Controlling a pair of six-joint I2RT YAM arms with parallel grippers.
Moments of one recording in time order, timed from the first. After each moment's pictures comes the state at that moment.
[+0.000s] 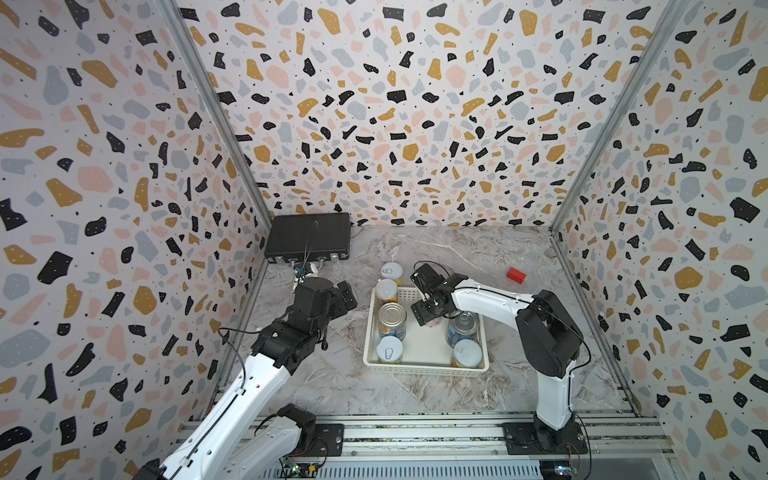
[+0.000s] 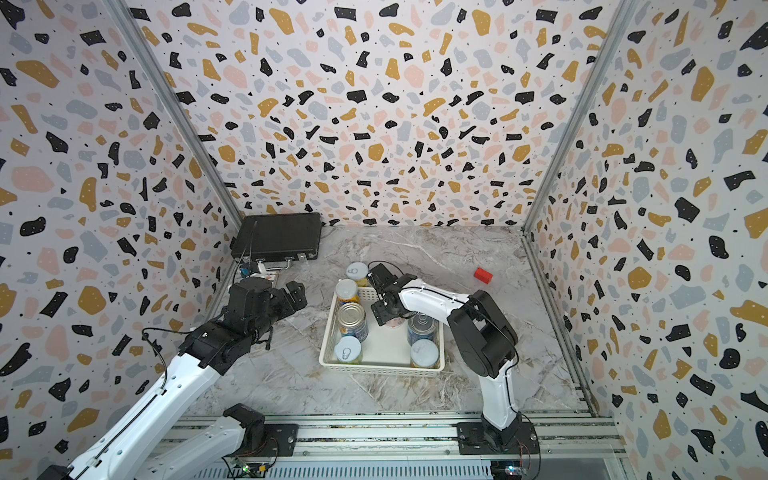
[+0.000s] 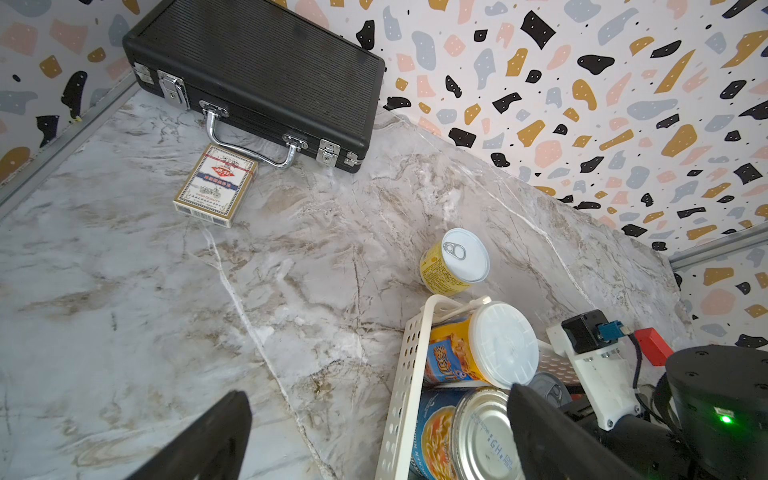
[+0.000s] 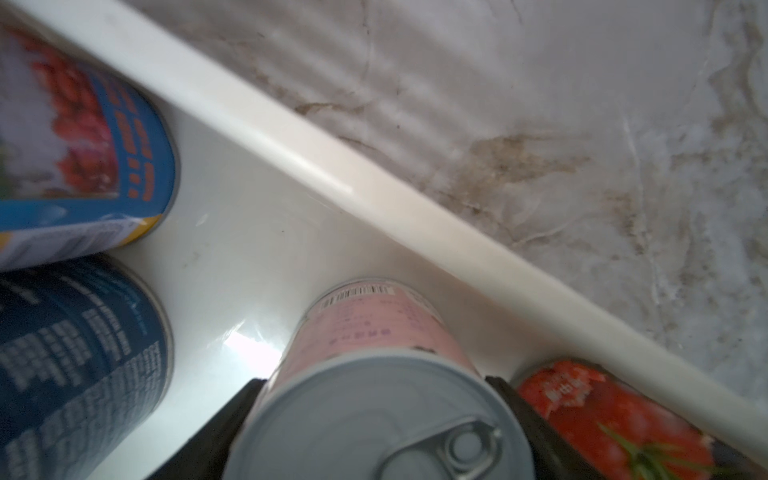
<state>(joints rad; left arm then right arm) -0.41 0.89 0.87 -0.60 -0.28 -0.66 0.76 1.95 1.42 -0.68 0.14 0.23</state>
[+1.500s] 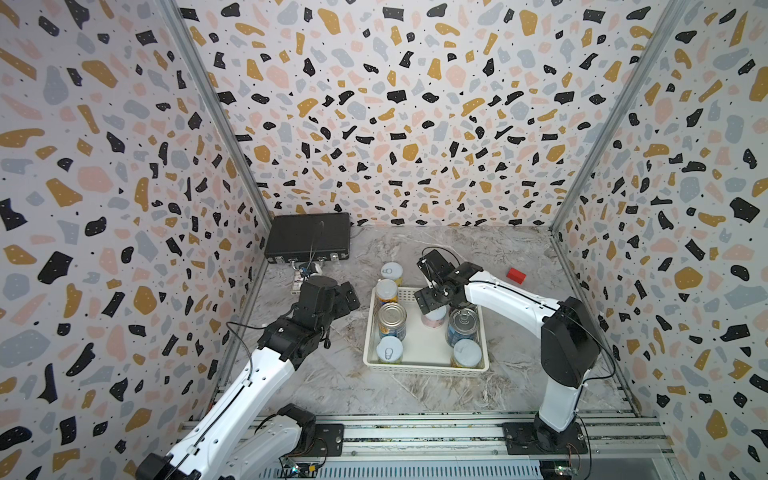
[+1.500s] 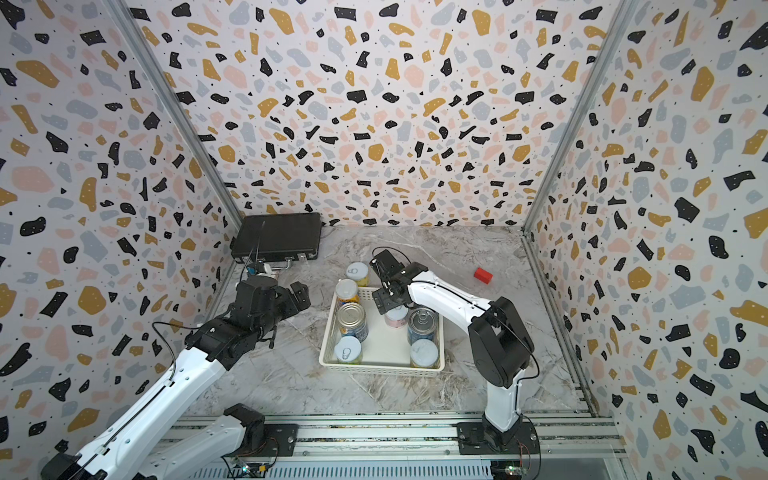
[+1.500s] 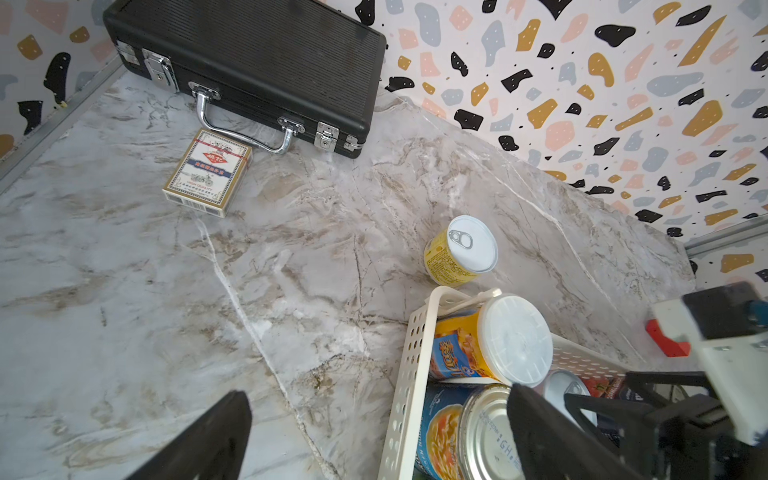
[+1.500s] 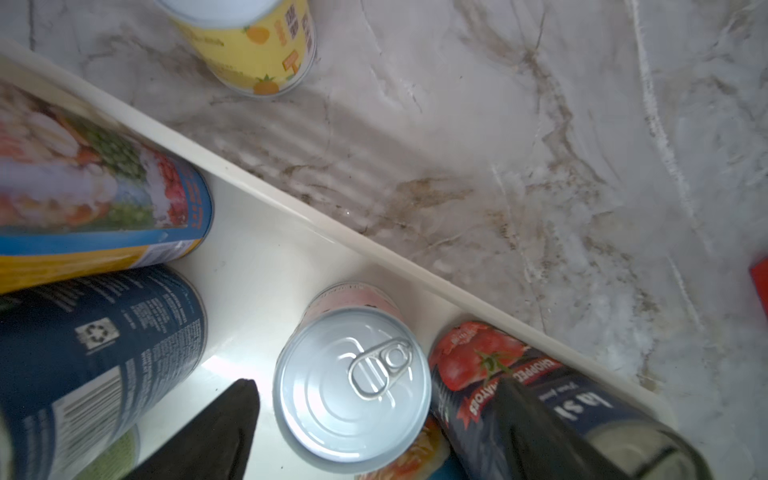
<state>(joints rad) -0.41 0.95 0.86 -0.58 -0.27 -0.65 0.74 1.83 1.48 -0.78 0.20 0.23</state>
